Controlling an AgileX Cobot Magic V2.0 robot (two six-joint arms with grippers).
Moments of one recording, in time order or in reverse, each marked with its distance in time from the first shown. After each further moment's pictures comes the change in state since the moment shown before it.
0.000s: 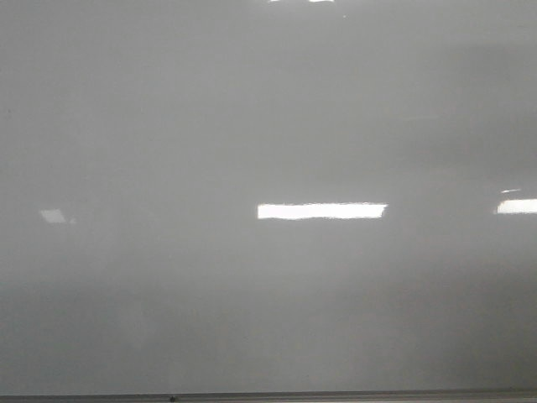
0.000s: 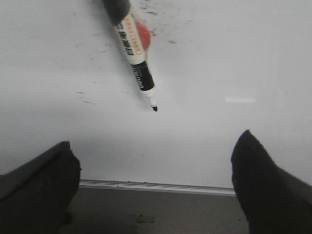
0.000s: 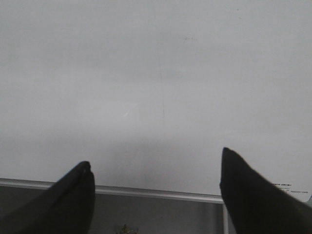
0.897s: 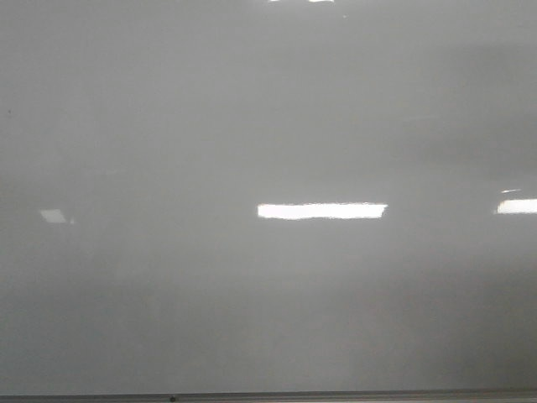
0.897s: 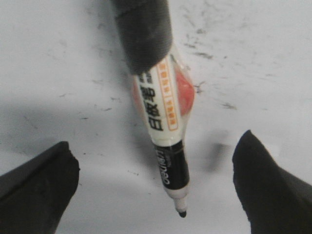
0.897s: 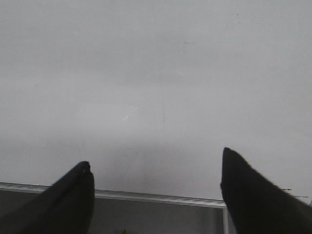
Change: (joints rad) left arm 0.029 0.436 0.092 -0.052 -0.659 -0.009; right arm 0.000 0.000 0.006 0.000 -0.024 -0.002
